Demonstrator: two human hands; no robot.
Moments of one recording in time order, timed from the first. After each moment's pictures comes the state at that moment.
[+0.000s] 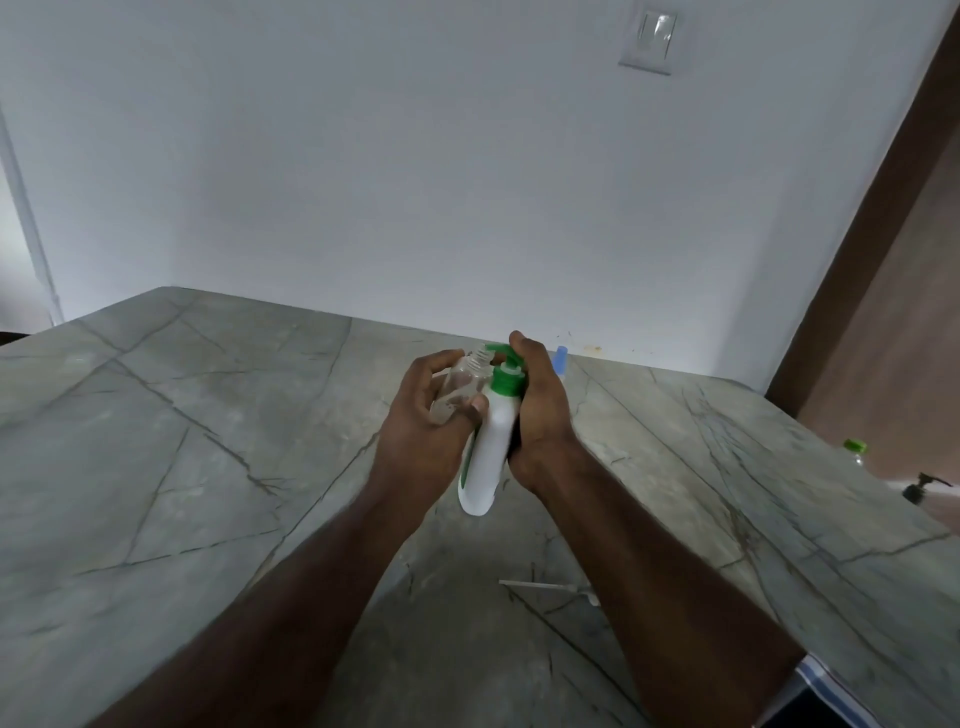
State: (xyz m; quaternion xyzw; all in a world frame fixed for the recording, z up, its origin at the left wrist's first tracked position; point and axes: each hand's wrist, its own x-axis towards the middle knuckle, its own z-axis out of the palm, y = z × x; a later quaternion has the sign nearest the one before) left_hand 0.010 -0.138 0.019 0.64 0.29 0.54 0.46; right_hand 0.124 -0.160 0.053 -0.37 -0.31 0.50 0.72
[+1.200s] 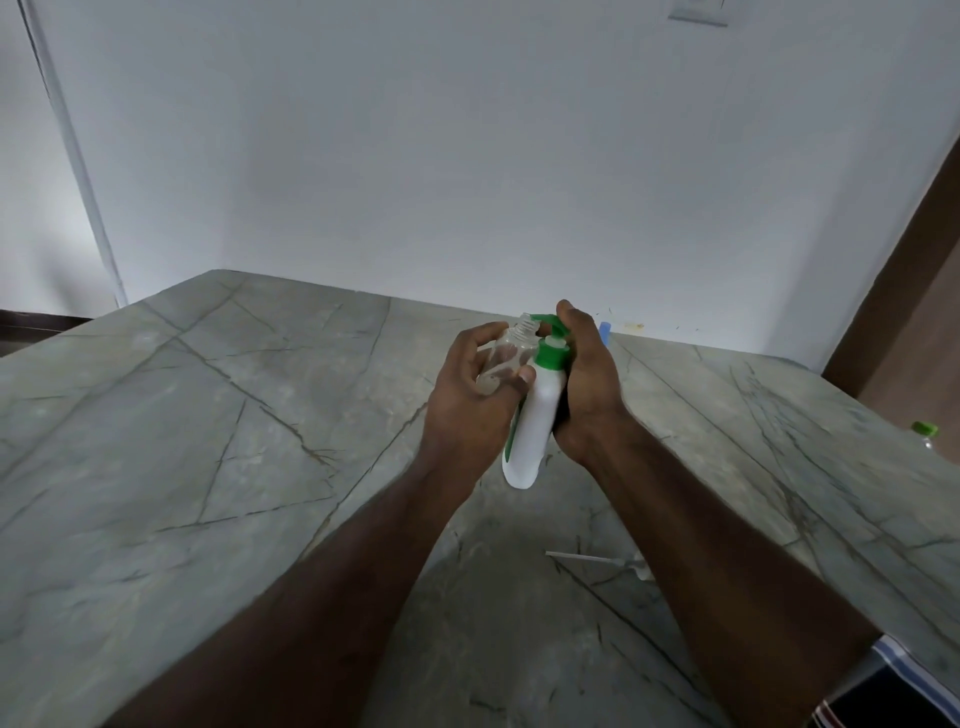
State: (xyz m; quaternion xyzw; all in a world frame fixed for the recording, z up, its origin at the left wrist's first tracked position) left_hand 0.011 -0.139 0.021 0.62 0.28 0.55 0.48; right_hand 0.128 -0.152 0.048 -0.41 -0.32 0.46 0.73
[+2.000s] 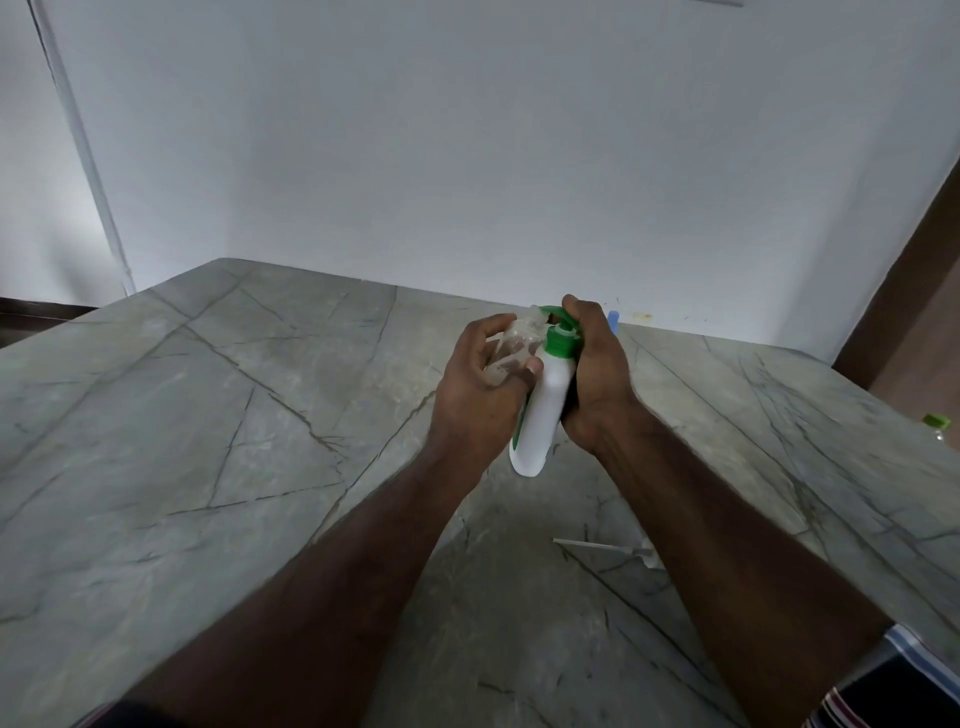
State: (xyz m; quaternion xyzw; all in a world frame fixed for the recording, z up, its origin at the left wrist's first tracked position) left_hand 0.011 -0.140 0.021 0.63 0.30 0.54 0.47; right_hand 0.131 -0.150 0.047 -0.40 -0.32 0.46 0.73
